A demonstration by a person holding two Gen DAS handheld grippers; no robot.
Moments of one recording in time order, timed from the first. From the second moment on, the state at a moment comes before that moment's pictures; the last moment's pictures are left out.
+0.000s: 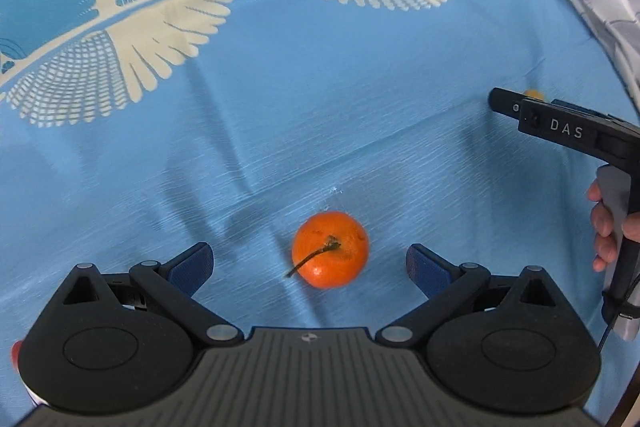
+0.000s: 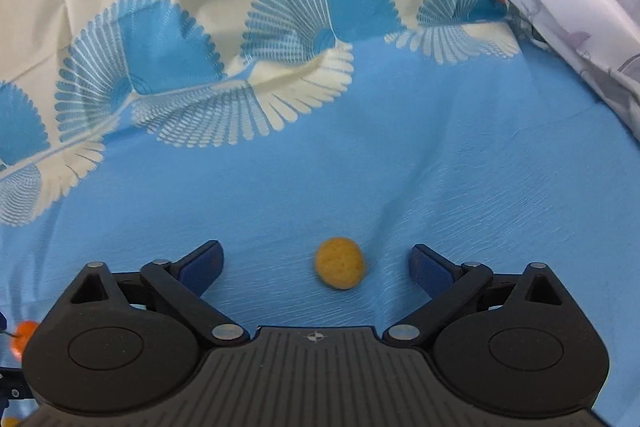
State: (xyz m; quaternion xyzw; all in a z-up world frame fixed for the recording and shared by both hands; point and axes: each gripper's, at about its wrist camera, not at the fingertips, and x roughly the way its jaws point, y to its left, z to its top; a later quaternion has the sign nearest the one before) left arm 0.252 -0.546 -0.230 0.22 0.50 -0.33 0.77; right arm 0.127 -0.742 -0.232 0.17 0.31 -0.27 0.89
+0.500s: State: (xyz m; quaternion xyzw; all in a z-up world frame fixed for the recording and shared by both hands) left arm 0.243 -0.504 -0.174 0.16 0.48 -0.35 0.79; right arm 0.082 -0.719 -0.202 0.09 0.27 -0.35 0.89
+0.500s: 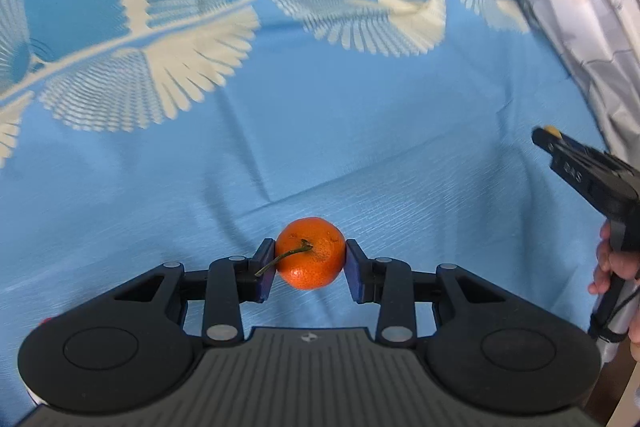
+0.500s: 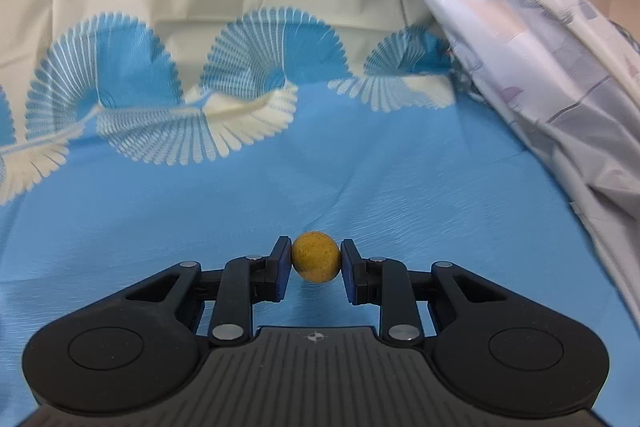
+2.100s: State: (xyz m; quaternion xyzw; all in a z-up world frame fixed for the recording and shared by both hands) left arm 0.017 0.008 -0.017 0.06 0.46 -0.12 0.88; right arm -0.075 -0.176 -0.046 0.02 0.32 0.05 0.94
